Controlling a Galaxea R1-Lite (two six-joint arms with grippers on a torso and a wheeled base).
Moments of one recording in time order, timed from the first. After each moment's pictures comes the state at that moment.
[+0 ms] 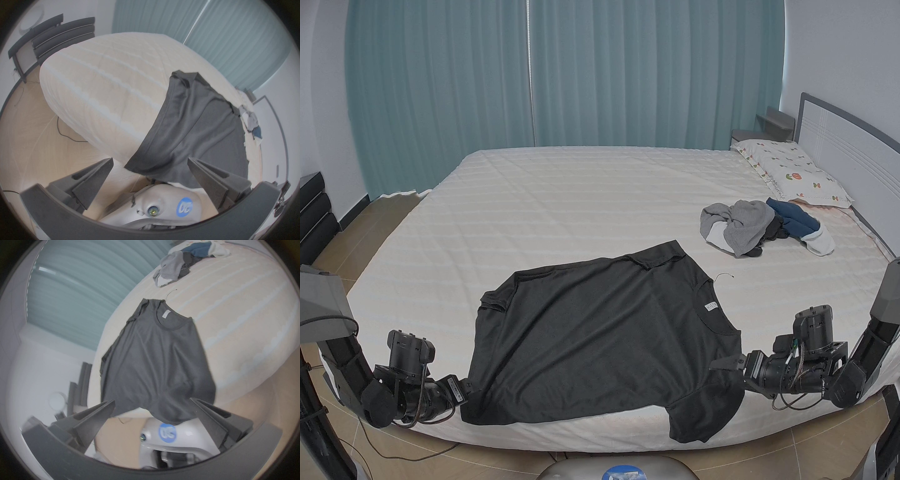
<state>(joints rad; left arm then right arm) -0.14 1.99 -0.23 -0.81 0.03 -0.67 0.28 1.98 -0.31 -0.97 0.31 0.77</state>
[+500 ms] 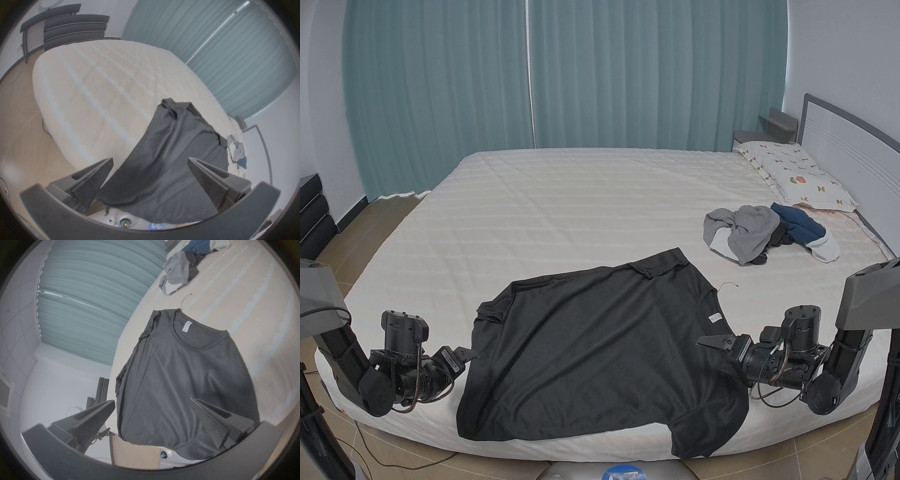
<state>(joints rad) -0.12 1.96 -0.31 -0.87 0.02 -0.84 0.30 2.18 -0.34 -1.36 0.33 0.96</state>
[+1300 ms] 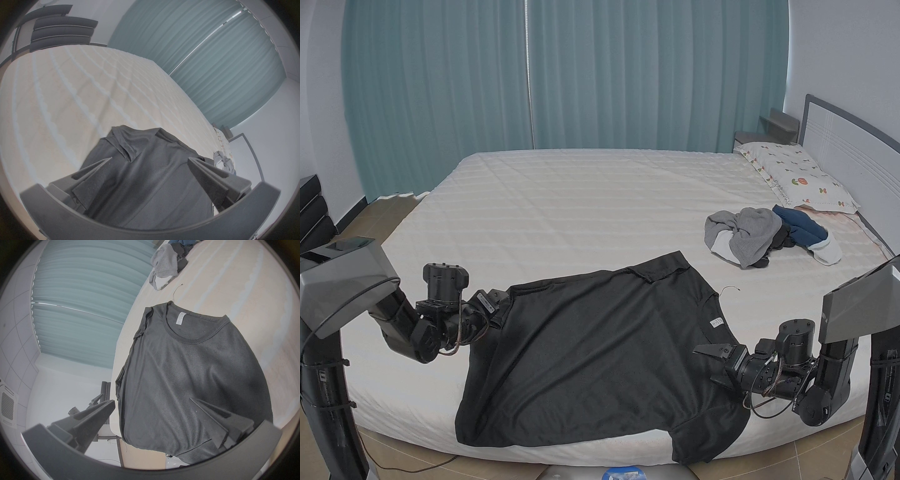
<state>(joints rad) -0.16 2.21 -0.83 -0.80 0.02 -0.86 0.31 2.30 -0.29 -1.54 0.33 1.06</state>
